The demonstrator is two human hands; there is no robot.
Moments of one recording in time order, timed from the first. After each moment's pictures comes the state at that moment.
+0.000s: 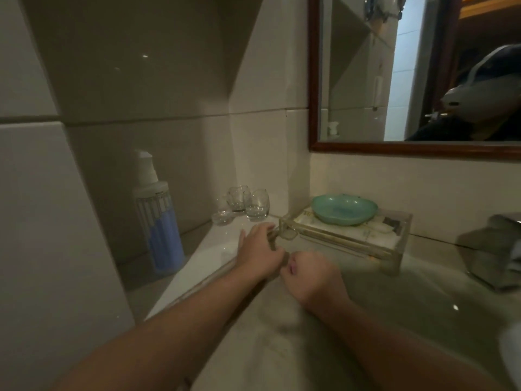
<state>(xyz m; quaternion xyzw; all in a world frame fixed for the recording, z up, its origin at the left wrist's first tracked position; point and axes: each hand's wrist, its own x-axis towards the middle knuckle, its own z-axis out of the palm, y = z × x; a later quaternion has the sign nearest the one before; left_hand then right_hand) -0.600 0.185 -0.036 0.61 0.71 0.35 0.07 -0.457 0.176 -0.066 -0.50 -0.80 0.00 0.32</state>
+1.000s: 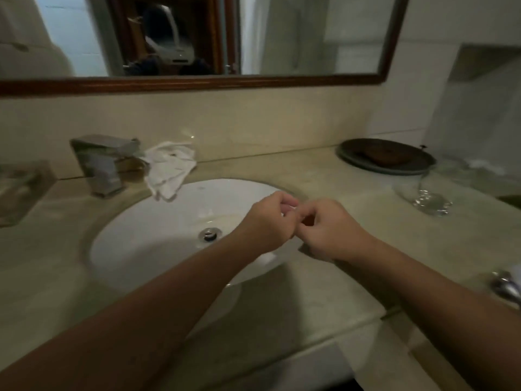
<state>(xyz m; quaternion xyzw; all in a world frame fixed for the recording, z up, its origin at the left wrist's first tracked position) -0.067 -0.068 -0.047 0.85 0.23 0.24 0.41 0.037 -0.184 -0.035 -0.74 -0.57 0.04 0.35</state>
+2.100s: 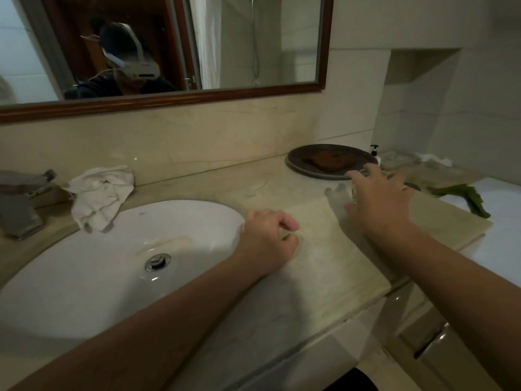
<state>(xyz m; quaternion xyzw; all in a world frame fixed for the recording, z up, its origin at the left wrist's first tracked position) 0.033 -0.125 -0.067 0.91 0.18 0.27 0.25 0.212 -0.273 -0.022 -0.94 -0.27 -0.20 0.06</state>
